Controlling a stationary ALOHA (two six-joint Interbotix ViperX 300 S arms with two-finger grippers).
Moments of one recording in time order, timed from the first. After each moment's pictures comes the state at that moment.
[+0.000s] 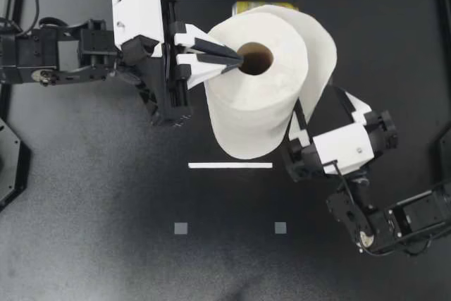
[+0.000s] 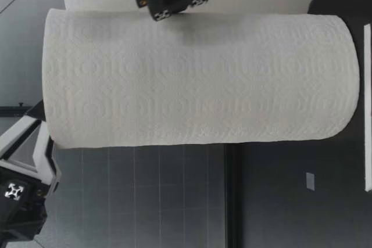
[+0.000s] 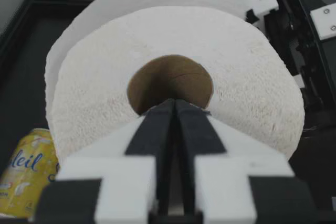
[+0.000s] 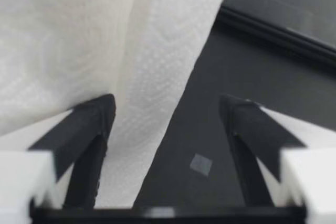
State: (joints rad) left arm 0.16 -0.23 0.52 -0.02 0.11 0.07; right arm 0.41 0.14 0.61 -1.28 1.55 2.07
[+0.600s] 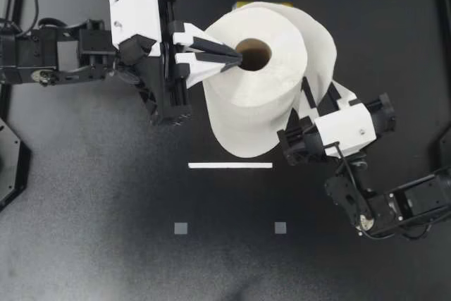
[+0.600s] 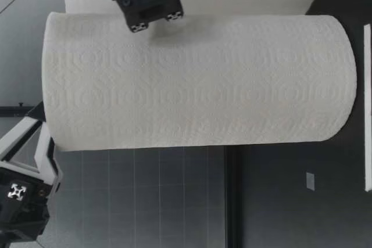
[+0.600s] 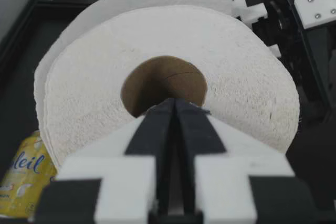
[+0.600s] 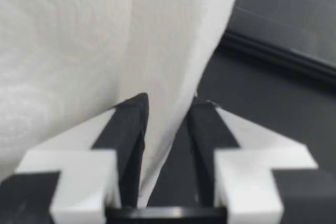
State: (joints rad) left arm 0.16 -0.23 0.54 -0.02 0.10 0.08; right arm 0.36 0.11 0.62 -1.35 1.53 2.07
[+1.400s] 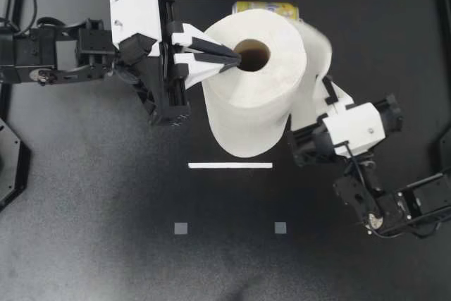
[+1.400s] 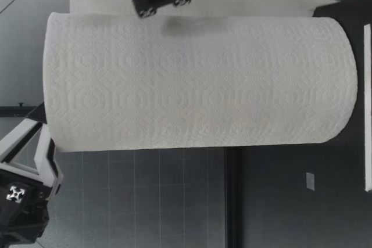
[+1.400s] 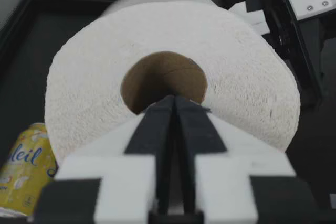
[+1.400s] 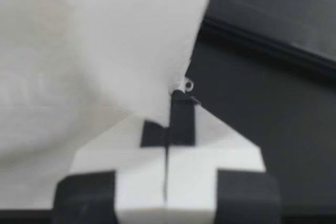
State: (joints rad) left arm 0.16 -0.23 0.54 -0.03 0.15 0.07; right arm 0.37 0.09 0.68 -1.32 1.51 2.12
